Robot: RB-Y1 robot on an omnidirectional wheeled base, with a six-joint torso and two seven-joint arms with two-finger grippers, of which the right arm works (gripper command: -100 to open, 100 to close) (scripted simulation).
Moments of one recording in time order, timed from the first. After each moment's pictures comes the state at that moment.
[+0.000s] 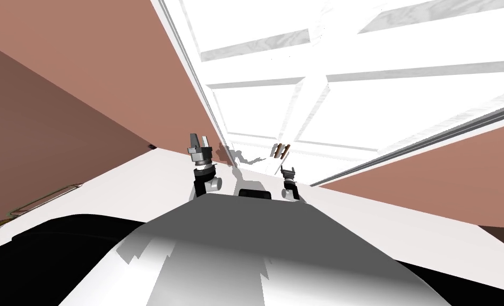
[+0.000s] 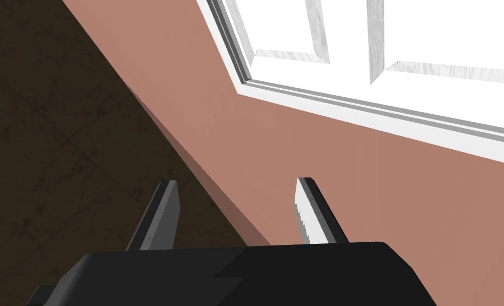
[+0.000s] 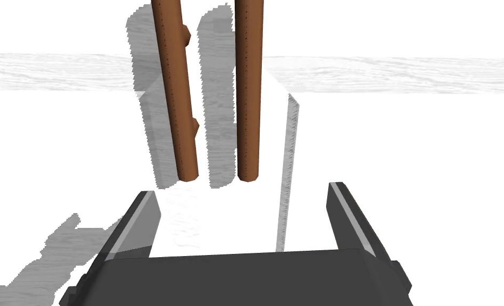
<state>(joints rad) 0.01 -0.26 0.25 -0.86 -0.61 -0.80 -1.32</state>
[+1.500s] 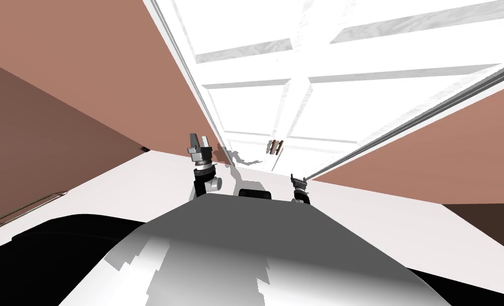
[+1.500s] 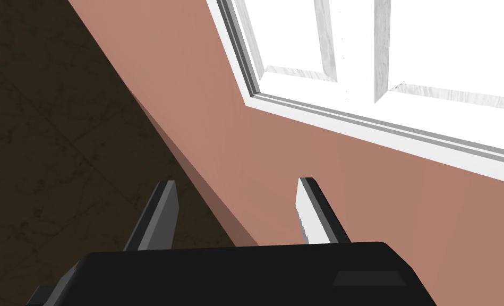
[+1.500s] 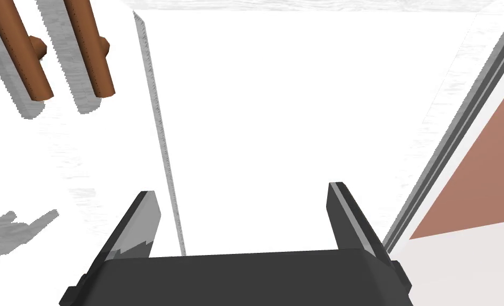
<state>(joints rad) 0.10 -0.35 0.20 -0.75 -0.68 -0.81 -1.40</state>
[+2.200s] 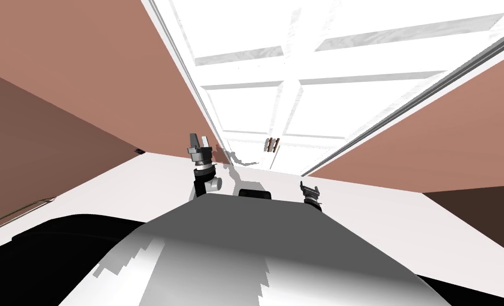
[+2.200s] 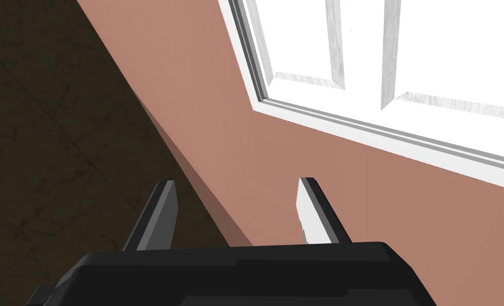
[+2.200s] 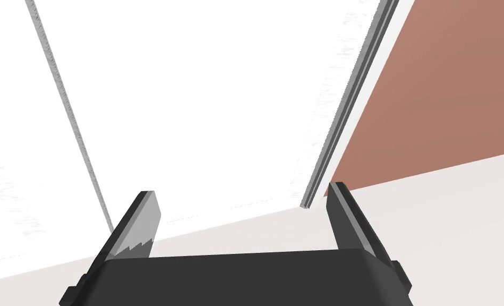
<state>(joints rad) 0.18 -0.42 0.15 -0.67 -0.71 -0.83 -1.43</state>
